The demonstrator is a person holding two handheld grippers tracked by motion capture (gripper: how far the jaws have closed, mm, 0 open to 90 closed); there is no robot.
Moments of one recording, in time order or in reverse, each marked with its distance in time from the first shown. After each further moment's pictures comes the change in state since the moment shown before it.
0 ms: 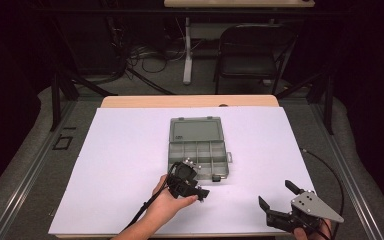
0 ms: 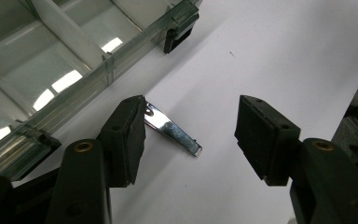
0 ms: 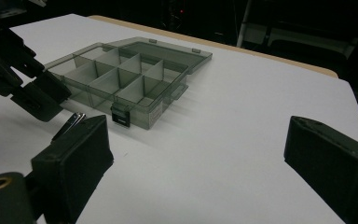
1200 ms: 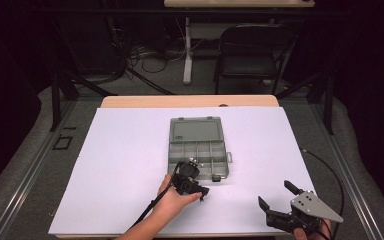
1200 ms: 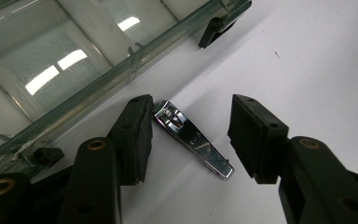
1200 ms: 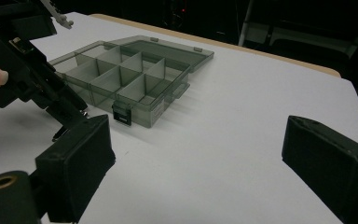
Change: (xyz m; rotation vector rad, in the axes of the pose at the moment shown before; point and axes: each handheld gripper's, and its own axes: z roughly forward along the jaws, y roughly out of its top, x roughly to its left) left arm 0.011 0.005 0.024 0.051 0.057 -0.092; right arm 0.000 -0.001 0.001 0.000 0.008 -0.001
